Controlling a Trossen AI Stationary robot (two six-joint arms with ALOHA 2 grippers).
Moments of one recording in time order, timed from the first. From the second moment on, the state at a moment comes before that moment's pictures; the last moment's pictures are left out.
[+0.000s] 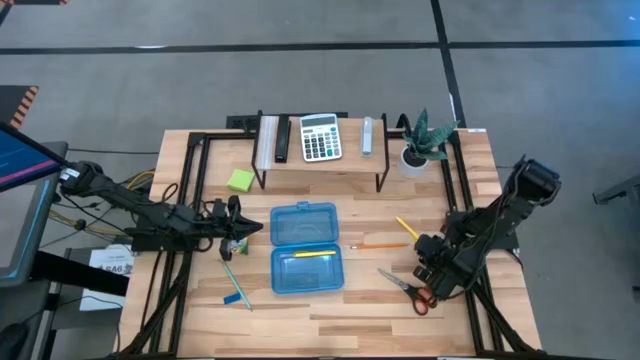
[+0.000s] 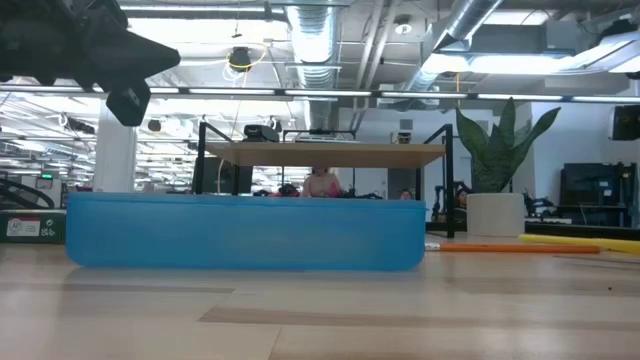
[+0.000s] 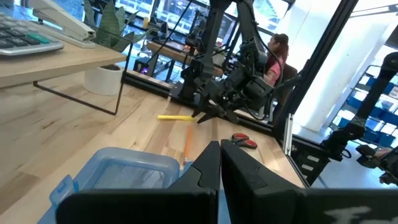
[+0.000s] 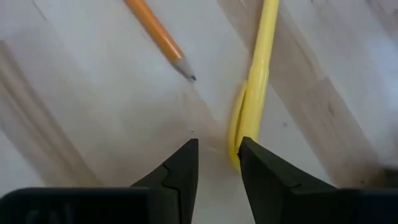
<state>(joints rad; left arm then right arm) -0.36 0.65 0.07 0.59 -0.39 -0.37 0.87 1.44 0.56 -0.87 0.43 1.51</state>
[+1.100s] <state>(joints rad) -0.36 0.66 0.07 0.59 -0.40 -0.39 0.74 1.56 0.67 -1.08 0.36 1.35</state>
